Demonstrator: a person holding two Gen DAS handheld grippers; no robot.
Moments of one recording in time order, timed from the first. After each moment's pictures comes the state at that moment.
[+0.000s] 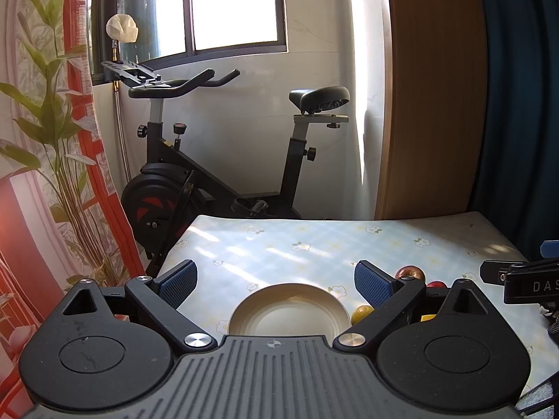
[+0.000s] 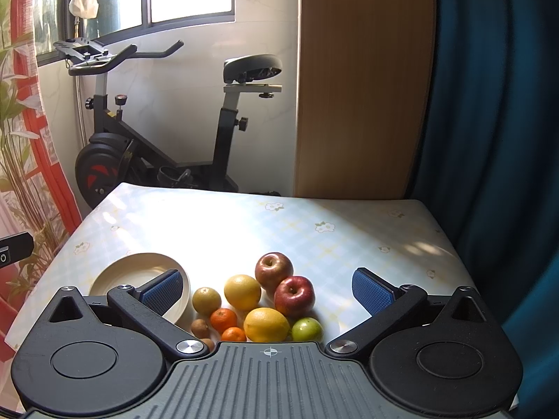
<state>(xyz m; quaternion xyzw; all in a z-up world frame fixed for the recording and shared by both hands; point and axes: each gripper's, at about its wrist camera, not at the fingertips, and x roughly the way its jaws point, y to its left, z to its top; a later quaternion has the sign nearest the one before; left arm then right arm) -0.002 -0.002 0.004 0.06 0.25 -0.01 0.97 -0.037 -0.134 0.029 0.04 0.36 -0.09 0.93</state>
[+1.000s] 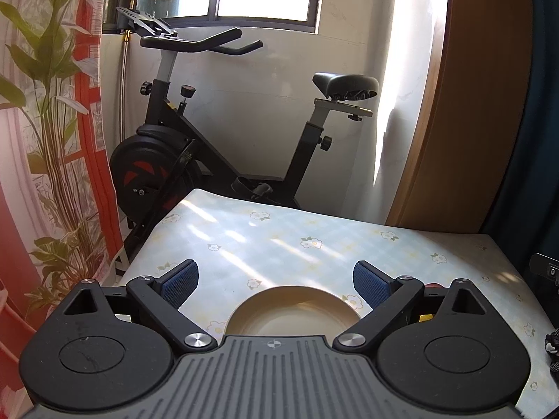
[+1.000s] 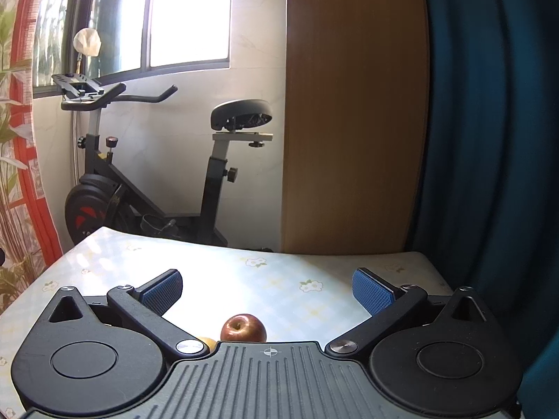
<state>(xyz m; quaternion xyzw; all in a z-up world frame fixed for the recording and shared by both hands) 0.075 0.054 -0.049 -0.03 0.27 -0.01 0.96 0.003 -0.191 -0.025 0.02 0.26 -0.09 0.96</state>
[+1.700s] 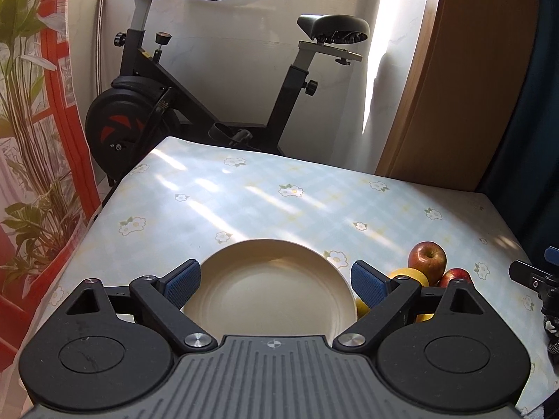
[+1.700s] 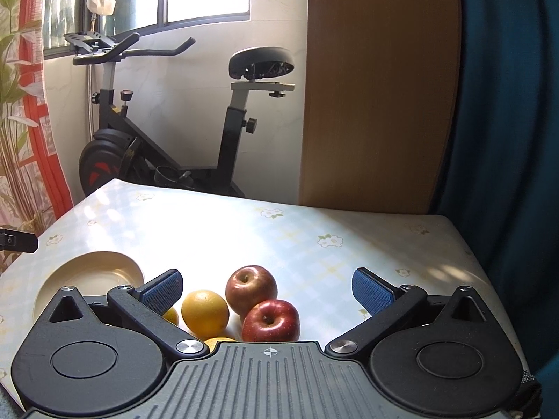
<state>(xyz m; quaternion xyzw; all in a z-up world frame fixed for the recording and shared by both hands) 0.106 0.036 -0.088 -0.03 0.35 -0.05 0.93 0.022 -0.195 -0.061 0.01 0.33 -0.05 0.94</state>
